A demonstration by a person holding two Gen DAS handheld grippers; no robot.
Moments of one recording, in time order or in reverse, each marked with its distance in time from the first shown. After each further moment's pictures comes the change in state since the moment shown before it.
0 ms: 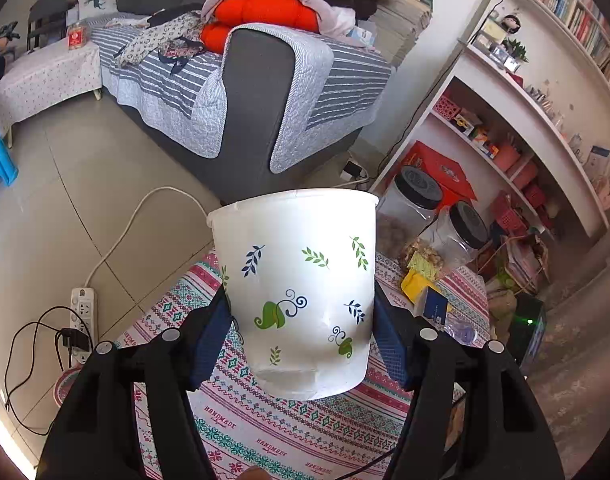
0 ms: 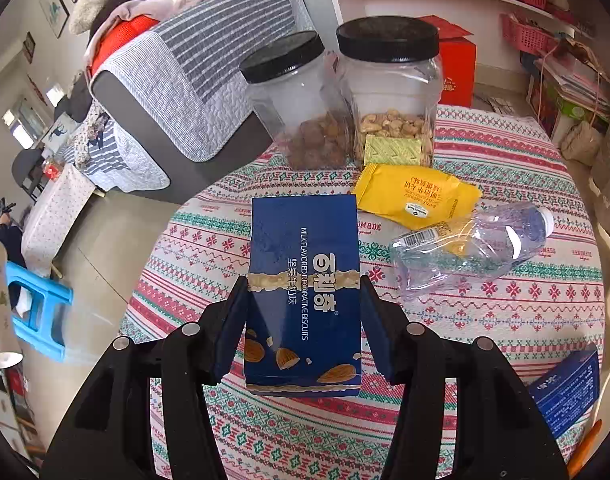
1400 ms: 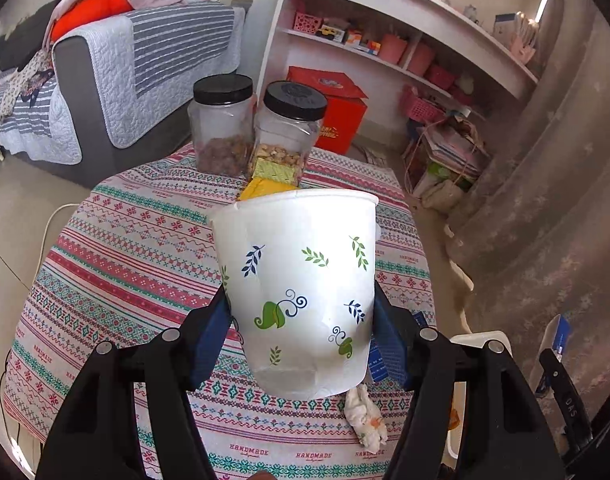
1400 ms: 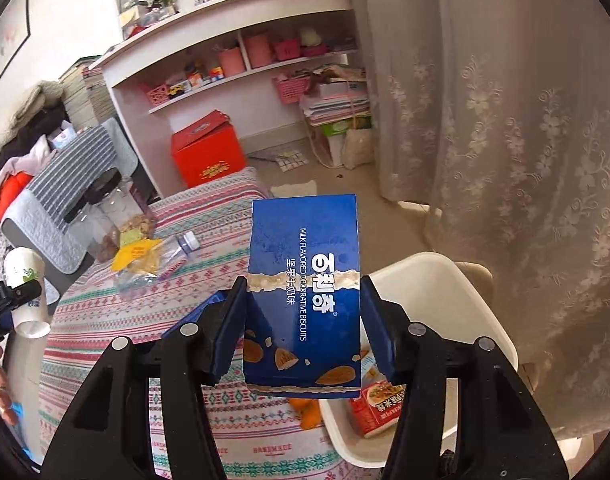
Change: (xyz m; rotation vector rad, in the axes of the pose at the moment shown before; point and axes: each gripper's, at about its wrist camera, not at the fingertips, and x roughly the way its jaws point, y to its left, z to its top) left arm 0.037 -0.190 -0.112 0.372 0.142 -0.186; right arm -0.223 -0.233 -0.151 0.368 -0.345 -0.441
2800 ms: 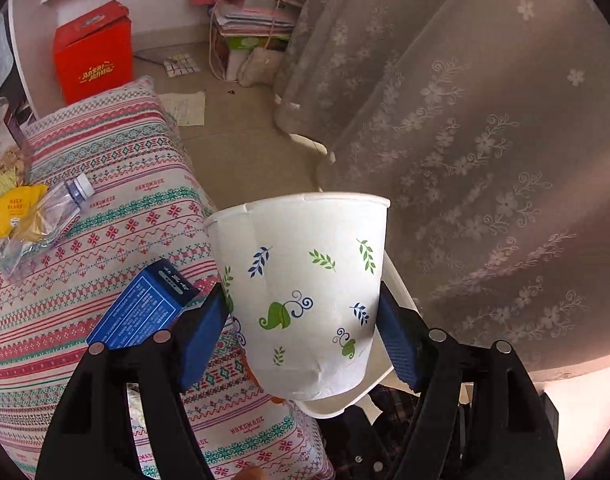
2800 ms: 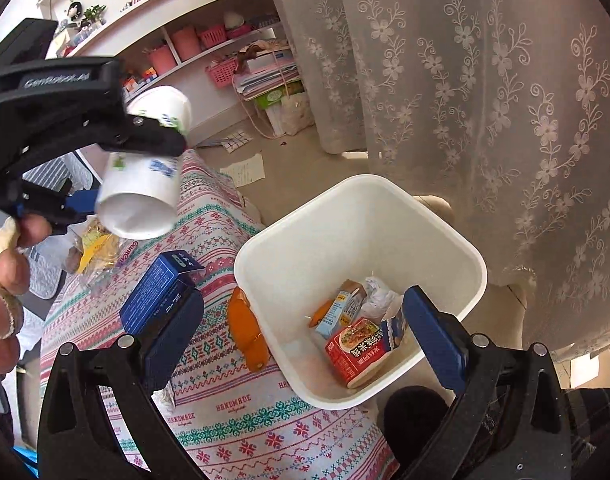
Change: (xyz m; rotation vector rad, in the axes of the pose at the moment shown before) left arm 0.076 -0.257 -0.031 0.429 0.421 -0.393; right arm -0.012 -0.047 -0.059 0.202 0.074 -0.092
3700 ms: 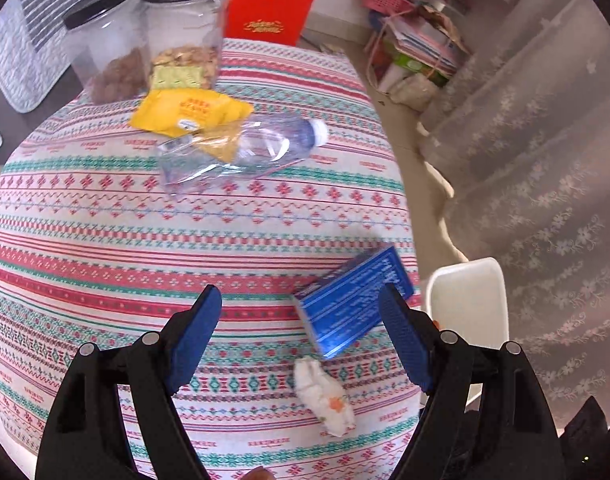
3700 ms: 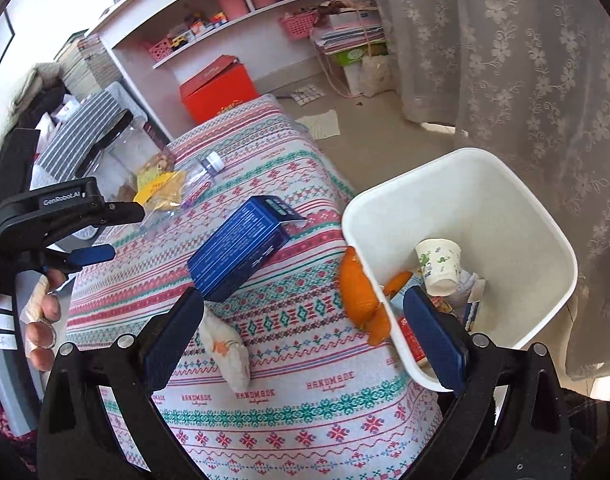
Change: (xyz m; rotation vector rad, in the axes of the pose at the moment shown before) left arm -0.048 0.197 -0.061 -0.377 -0.045 0.241; right arm 0.024 0.088 -0.018 -0.166 0.172 0.193
